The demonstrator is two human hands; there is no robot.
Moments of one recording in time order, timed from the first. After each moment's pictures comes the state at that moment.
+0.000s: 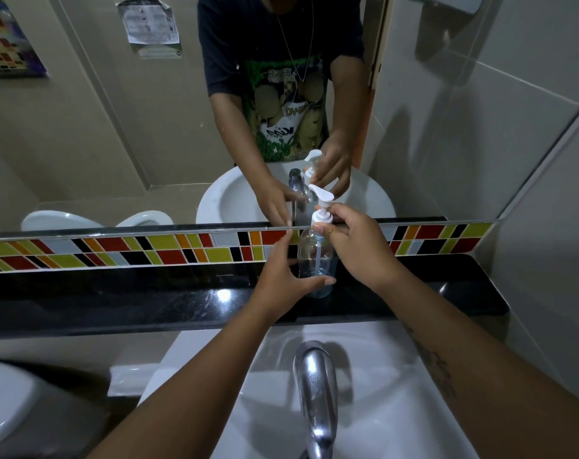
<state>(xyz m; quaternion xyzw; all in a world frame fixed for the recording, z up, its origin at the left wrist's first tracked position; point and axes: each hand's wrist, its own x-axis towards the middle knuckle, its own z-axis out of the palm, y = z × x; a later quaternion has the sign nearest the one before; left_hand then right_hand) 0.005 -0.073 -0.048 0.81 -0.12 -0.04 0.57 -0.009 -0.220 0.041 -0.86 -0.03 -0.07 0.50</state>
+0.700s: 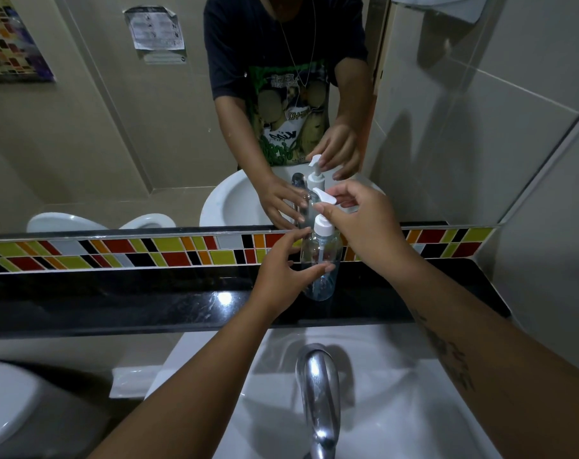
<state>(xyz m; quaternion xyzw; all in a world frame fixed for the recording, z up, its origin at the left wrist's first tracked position) 0.005 -0.072 -0.032 0.80 -0.12 0.01 0.58 -0.002 -0.218 0.071 -0.86 -0.02 -0.17 0.47</state>
